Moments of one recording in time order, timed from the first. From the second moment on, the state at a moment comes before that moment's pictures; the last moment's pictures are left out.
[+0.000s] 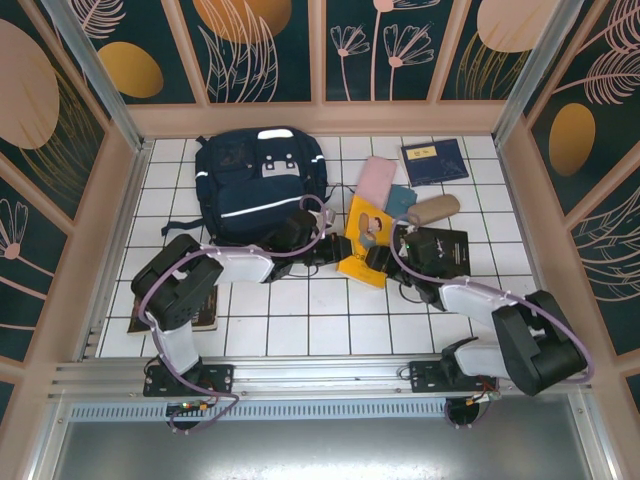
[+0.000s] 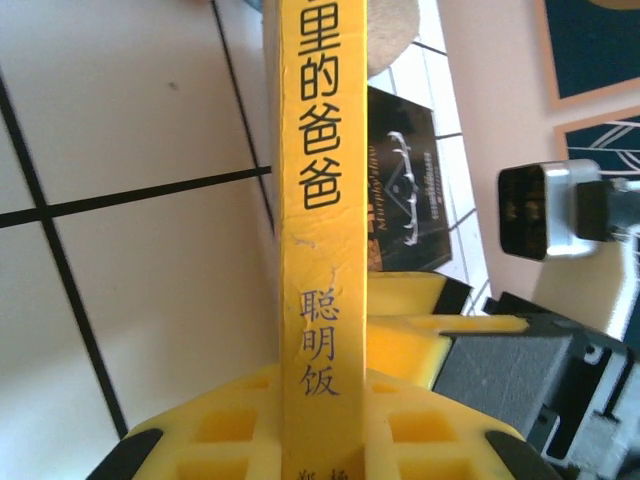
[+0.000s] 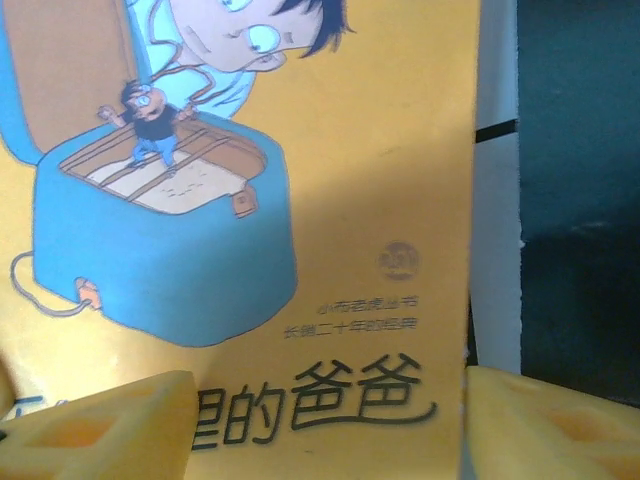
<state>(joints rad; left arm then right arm) -0.76 1.81 0.89 0.43 0.44 -0.95 0.40 1.26 0.36 0.21 -0.26 0.75</state>
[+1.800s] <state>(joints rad) -0.66 1.73 1.21 -0.23 -0.07 -0.48 0.19 1.25 0.26 0.64 -0.72 1.00</state>
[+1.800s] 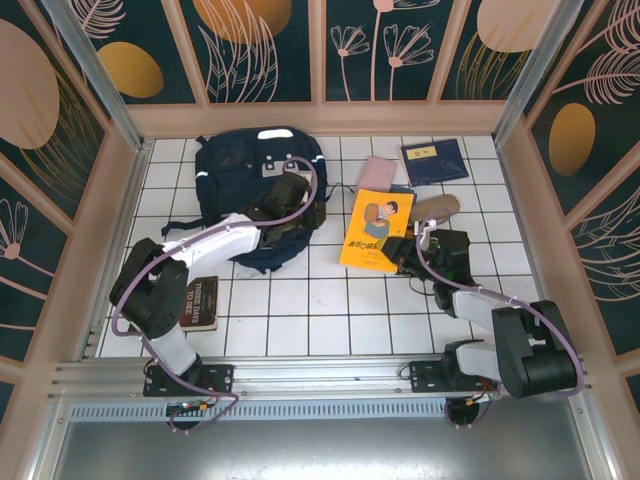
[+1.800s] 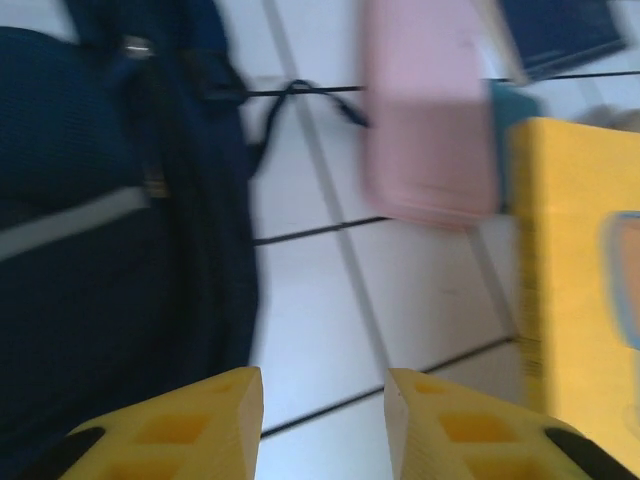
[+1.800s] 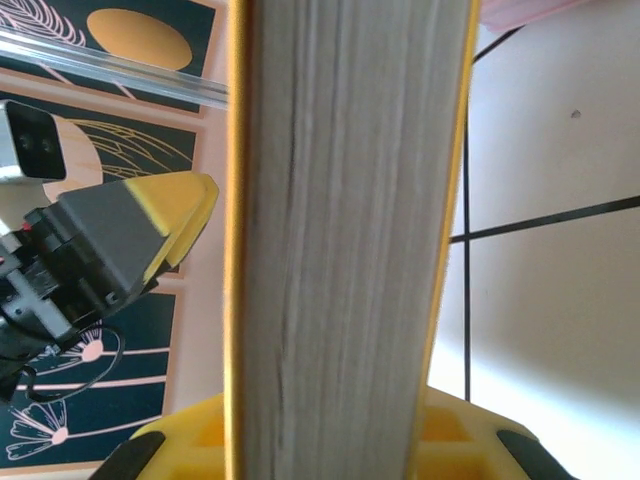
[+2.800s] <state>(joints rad) -0.76 1.98 1.31 -0.42 -0.45 -0.23 0.19 1.23 0.25 0.62 -0.71 0.99</state>
